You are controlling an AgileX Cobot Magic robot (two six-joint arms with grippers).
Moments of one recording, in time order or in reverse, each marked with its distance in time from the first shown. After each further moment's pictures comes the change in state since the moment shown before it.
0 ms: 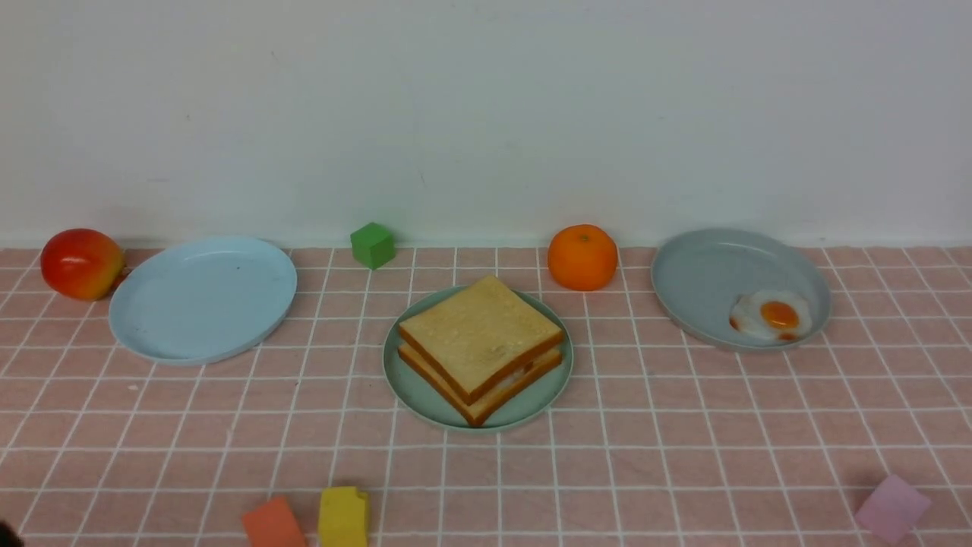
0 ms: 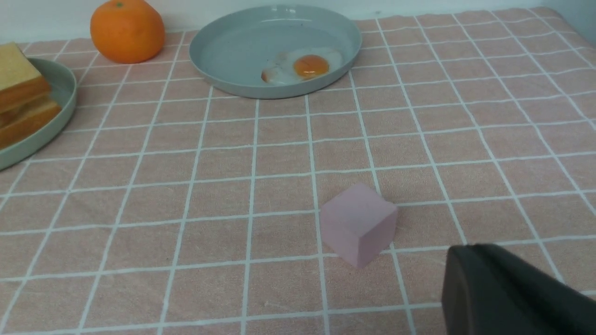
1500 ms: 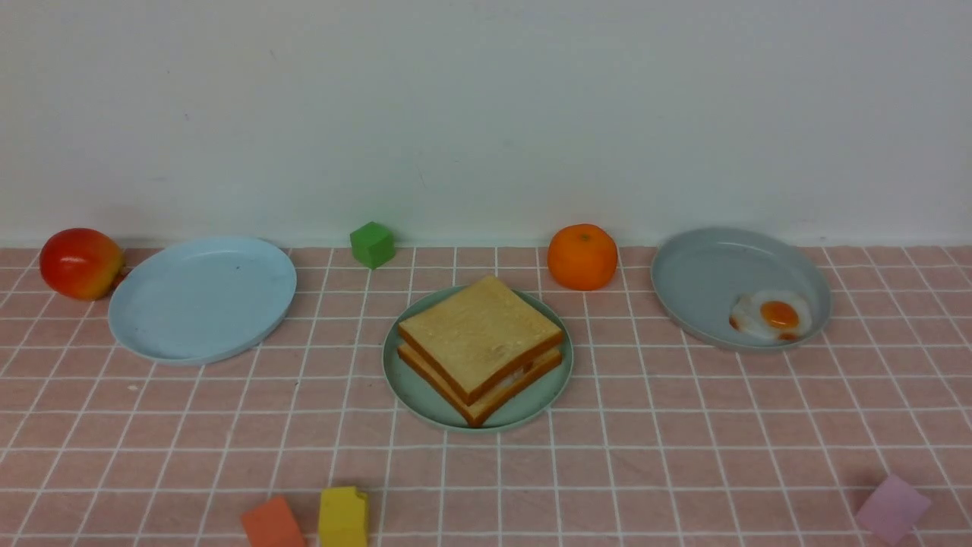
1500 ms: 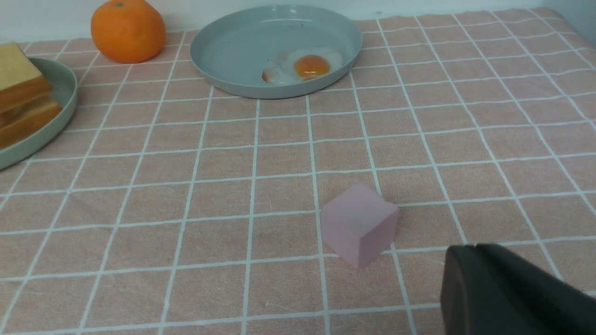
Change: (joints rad) right arm 0.000 0.000 0.000 0.000 0.000 0.000; left arm 0.022 0.000 0.008 -0.003 0.157 0.019
